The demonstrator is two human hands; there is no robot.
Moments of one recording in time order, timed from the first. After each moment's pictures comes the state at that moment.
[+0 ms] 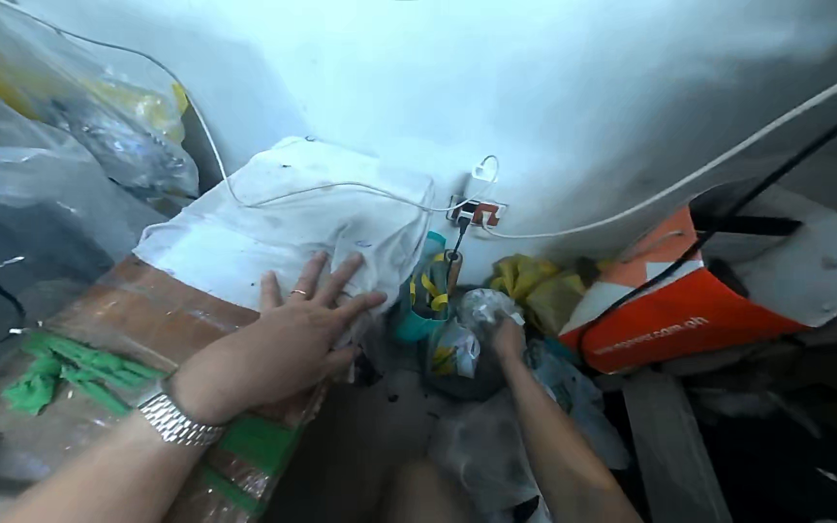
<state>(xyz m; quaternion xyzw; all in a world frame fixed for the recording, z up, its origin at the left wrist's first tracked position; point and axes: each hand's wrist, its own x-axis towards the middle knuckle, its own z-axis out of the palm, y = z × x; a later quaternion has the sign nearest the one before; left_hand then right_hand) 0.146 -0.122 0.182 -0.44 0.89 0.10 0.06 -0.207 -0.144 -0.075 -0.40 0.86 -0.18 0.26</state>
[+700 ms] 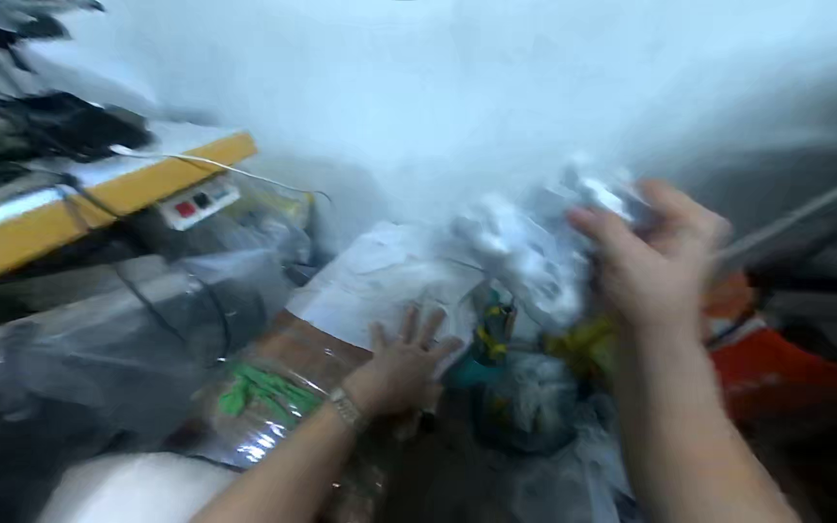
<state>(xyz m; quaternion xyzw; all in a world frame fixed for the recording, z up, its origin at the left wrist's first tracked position) 0.147 -0.122 0.197 -0.44 0.88 0.17 0.07 -0.089 -0.117 0.278 -0.61 0.44 -0.66 0.05</state>
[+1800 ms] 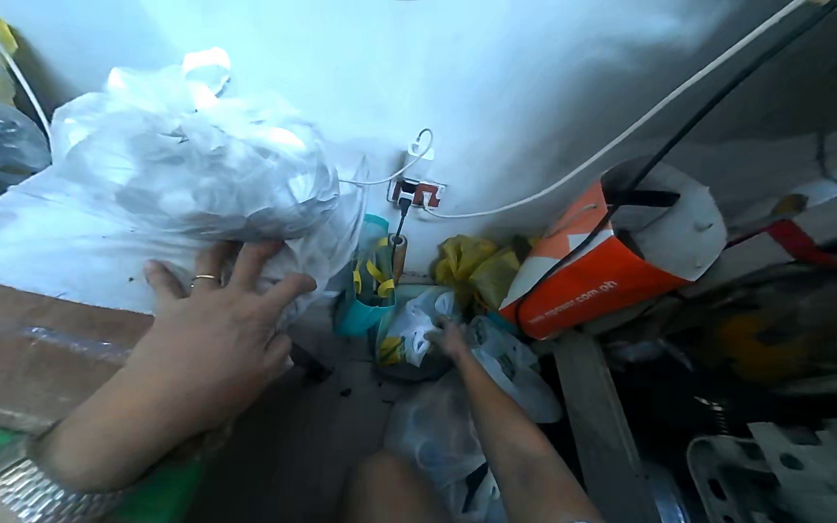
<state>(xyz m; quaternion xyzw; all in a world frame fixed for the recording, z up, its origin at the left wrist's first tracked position) 0.131 -0.121 0.158 -0.47 0.88 0.02 -0.06 -0.226 -0.118 -0.133 -0.42 0.81 -0.16 0.38</state>
